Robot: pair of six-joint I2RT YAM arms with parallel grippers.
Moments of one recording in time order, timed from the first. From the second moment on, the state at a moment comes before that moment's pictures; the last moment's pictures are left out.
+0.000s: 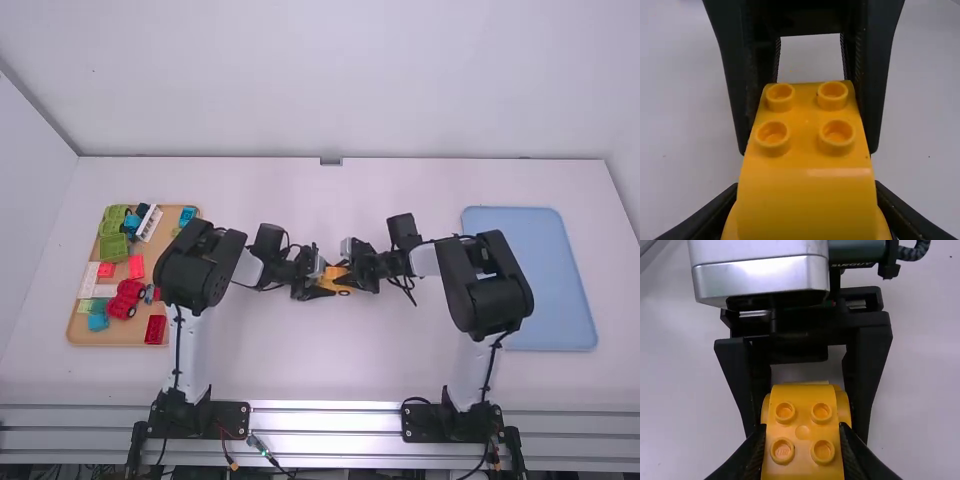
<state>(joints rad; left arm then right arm) -0.27 2.20 0.87 0.45 1.11 0.85 0.27 2.02 0.89 -0.02 -1.06 -1.01</state>
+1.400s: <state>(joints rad) -0.27 2.21 0.88 0.44 1.12 0.85 0.29 1.99 0.80 0.14 -0.97 -0.92</state>
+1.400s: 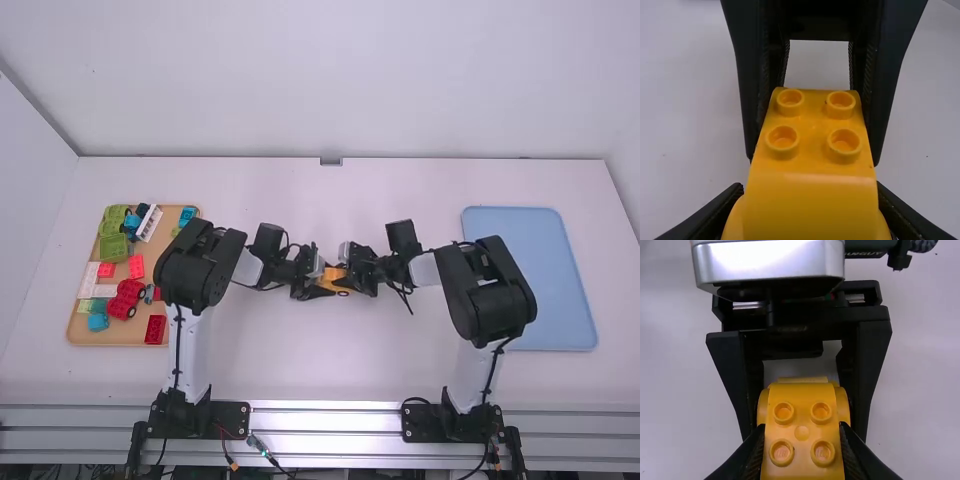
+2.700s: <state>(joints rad) -0.27 2.21 0.88 0.44 1.11 0.84 0.29 1.98 0.80 0.15 -0.95 -0.92</state>
